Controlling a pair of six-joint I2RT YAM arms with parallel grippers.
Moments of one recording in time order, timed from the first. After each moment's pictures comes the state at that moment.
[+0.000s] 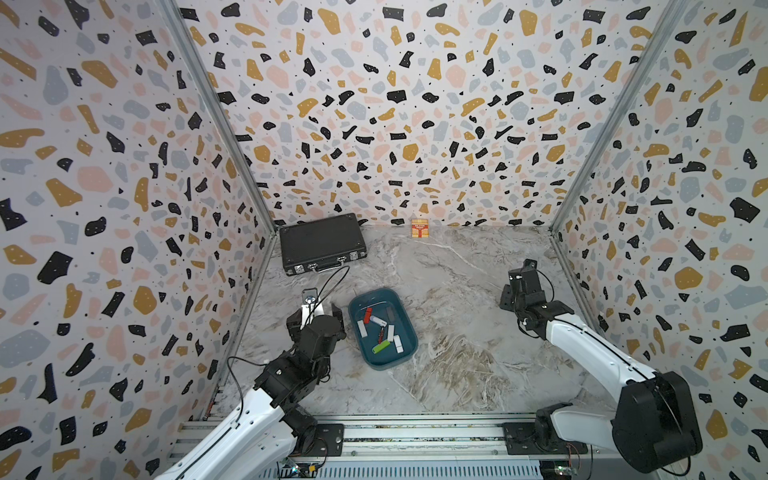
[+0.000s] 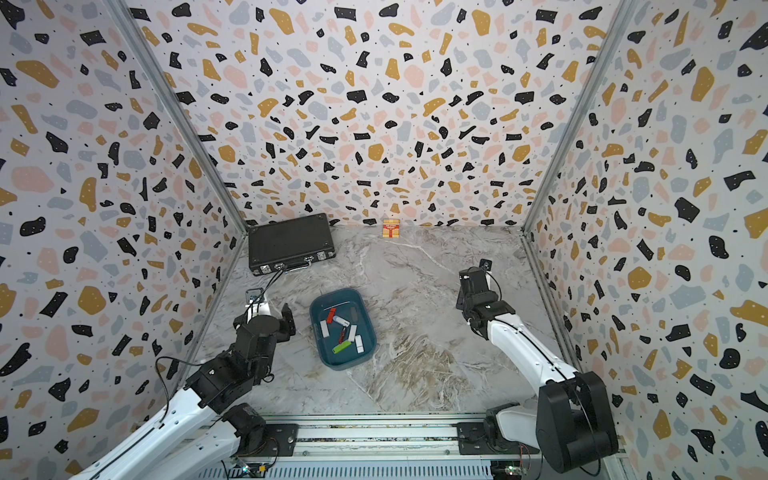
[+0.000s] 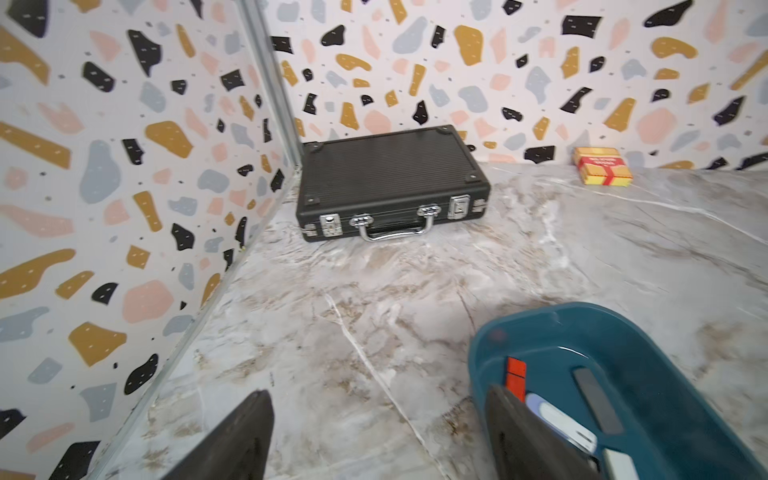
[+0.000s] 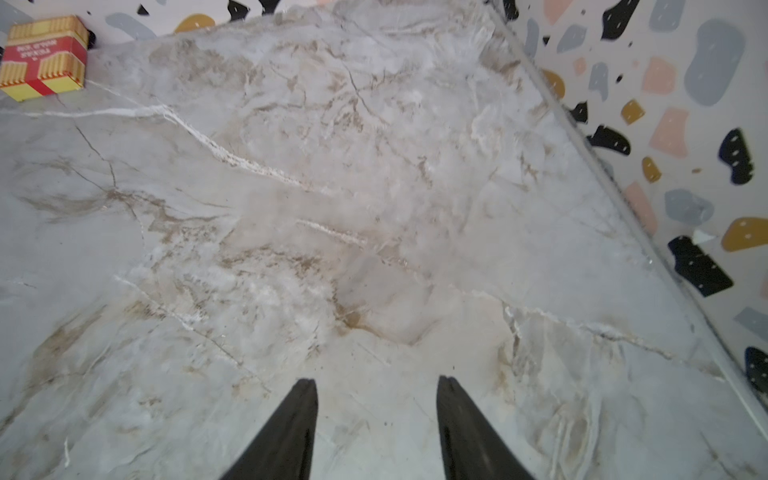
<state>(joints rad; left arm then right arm) -0.59 0.63 0.48 -0.34 -0.80 -0.29 0.29 1.23 0.74 -0.27 0.44 0.35</state>
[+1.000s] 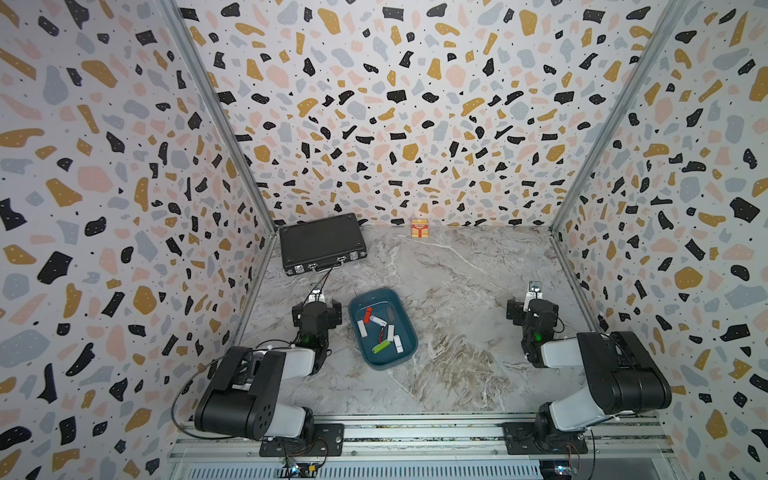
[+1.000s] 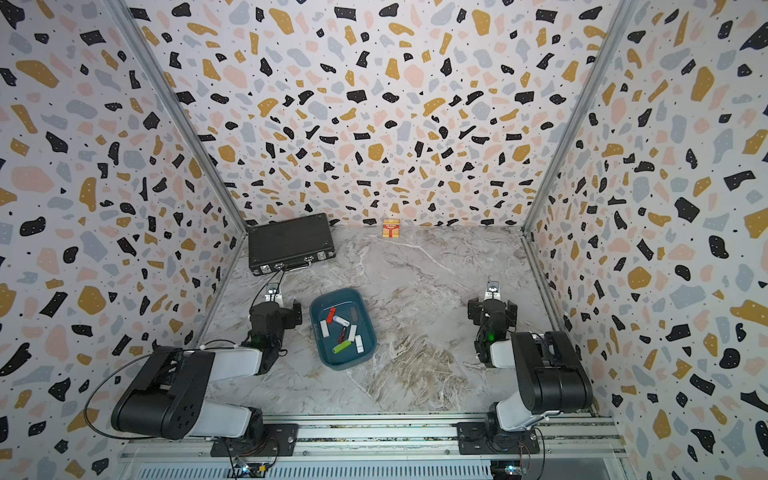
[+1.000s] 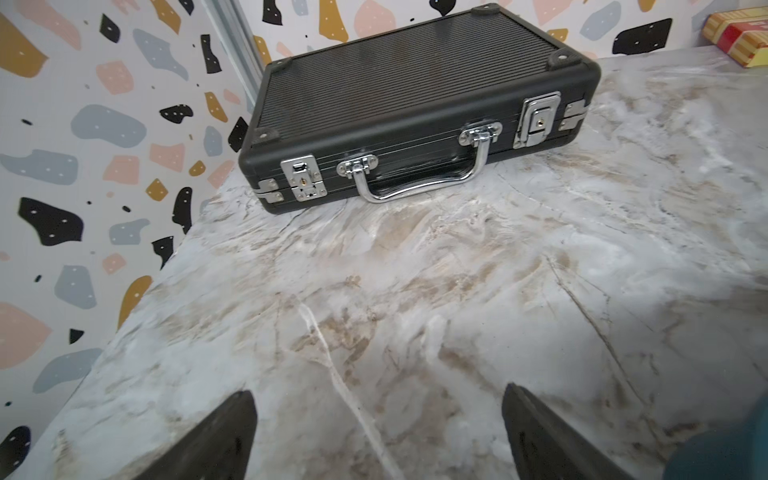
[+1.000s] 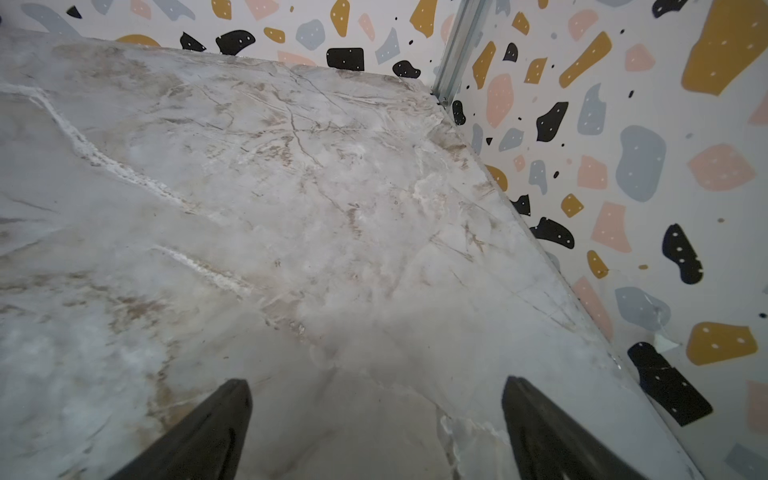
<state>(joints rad) -0.14 1.42 0.30 0.68 -0.33 0.02 0.05 1.53 0.32 0.78 0.32 -0.06</state>
